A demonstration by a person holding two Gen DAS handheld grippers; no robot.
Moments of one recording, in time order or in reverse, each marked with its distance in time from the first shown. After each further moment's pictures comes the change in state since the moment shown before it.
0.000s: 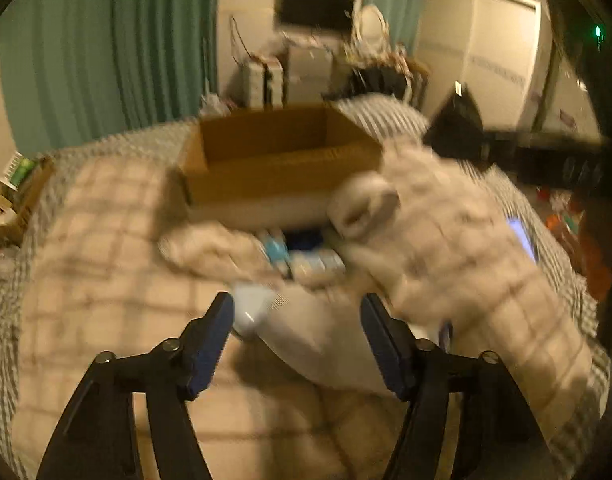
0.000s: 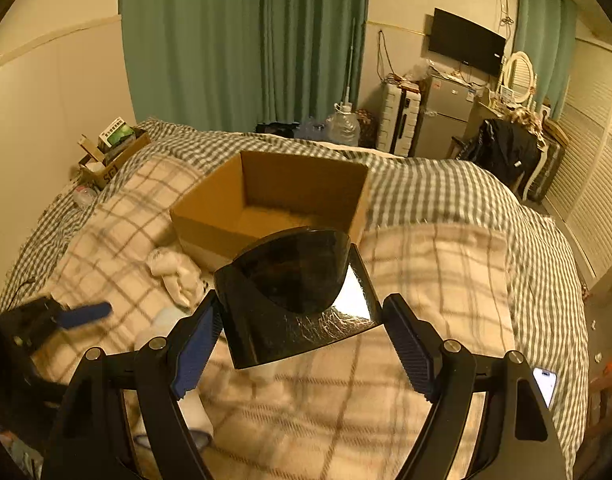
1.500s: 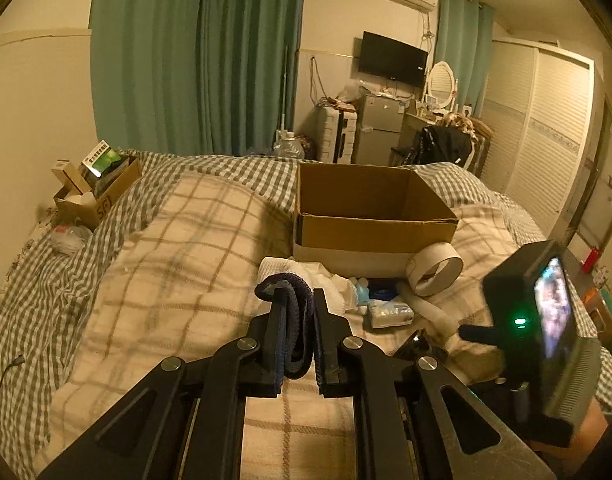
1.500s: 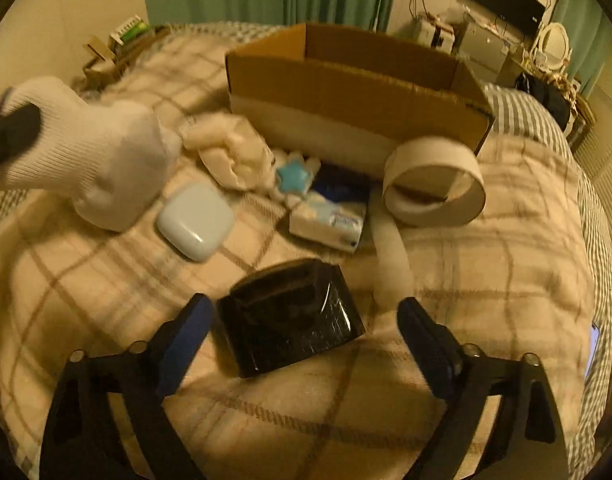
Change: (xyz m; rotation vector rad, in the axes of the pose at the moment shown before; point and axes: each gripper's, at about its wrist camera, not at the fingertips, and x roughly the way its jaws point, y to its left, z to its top) left arm -0.061 0.060 -0.002 -0.188 -0.210 0.202; right arm 0.083 0.081 -0.071 -0.066 0.276 0.023
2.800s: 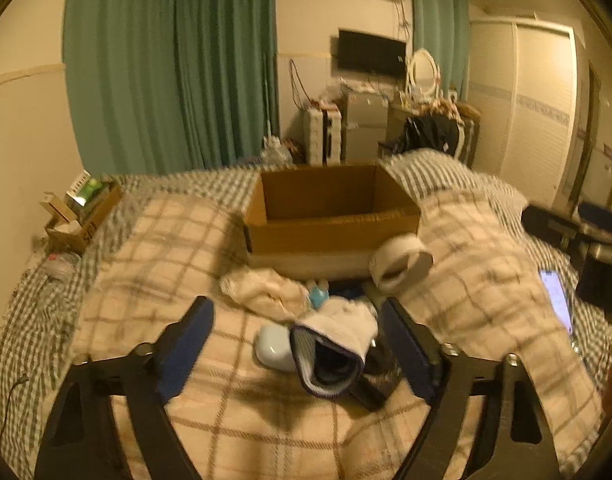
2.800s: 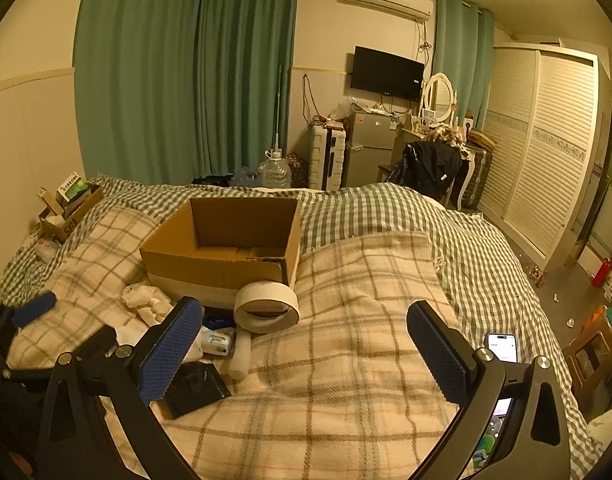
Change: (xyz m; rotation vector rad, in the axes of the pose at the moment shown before) left arm 0.005 -0.063 -0.003 0.099 0.000 0.012; right arm -0.162 -0.080 -0.016 0.242 -0.457 -0.237
